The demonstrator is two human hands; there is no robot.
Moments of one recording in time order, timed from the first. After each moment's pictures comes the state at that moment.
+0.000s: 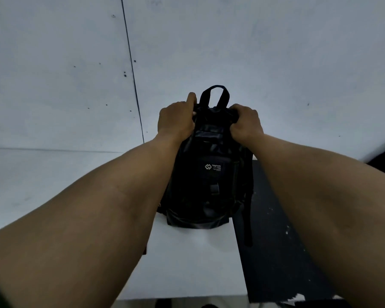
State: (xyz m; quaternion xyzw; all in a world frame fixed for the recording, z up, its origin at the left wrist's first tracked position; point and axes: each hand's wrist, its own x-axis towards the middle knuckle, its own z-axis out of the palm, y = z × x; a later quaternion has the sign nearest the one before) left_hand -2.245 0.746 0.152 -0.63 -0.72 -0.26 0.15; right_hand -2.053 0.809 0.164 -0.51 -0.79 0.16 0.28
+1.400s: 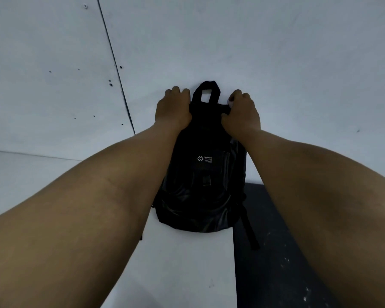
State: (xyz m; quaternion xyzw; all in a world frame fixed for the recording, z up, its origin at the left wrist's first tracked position) left_hand -2.309 0.921 0.148 -0.57 -0.79 -0.20 0.07; right_hand -2.139 0.991 0.152 -0.50 -0.82 0.13 0.25
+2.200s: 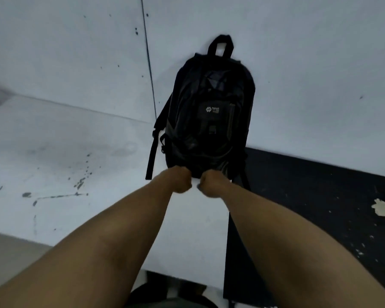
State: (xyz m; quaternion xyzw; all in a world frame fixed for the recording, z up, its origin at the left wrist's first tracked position) left_hand -2.190 0.693 -0.001 -0.58 -0.76 0.04 -0.30; right_hand -2.065 0.775 -0.028 -0.43 -0.85 0.25 -0.18
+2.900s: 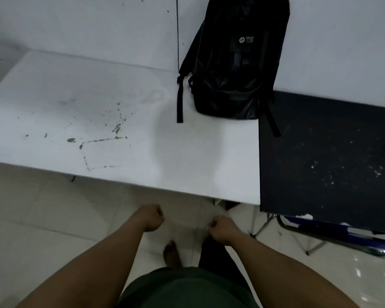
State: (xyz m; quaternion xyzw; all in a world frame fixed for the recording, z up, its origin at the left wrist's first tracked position) left_hand -2.202 0.341 -0.120 -0.39 -0.80 0.05 -0.45; right_hand -1.973 0.443 -0.140 -0.50 -0.72 0.40 -0.27
